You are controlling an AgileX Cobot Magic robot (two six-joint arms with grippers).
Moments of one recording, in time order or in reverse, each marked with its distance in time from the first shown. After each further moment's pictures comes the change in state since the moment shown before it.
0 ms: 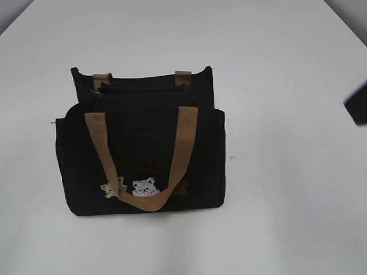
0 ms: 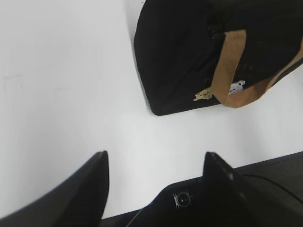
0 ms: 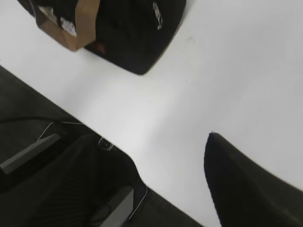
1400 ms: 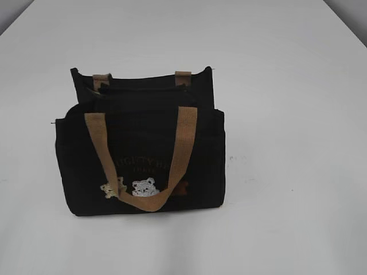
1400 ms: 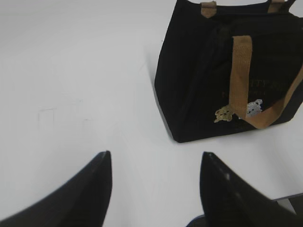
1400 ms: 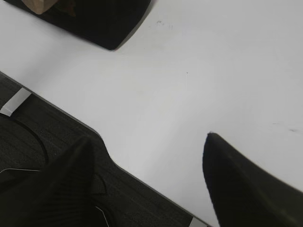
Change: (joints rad) left arm 0.000 -0.628 0.343 0.077 -0.115 -0.014; right arm 0.000 -0.966 0.711 -0.103 -0.114 0.020
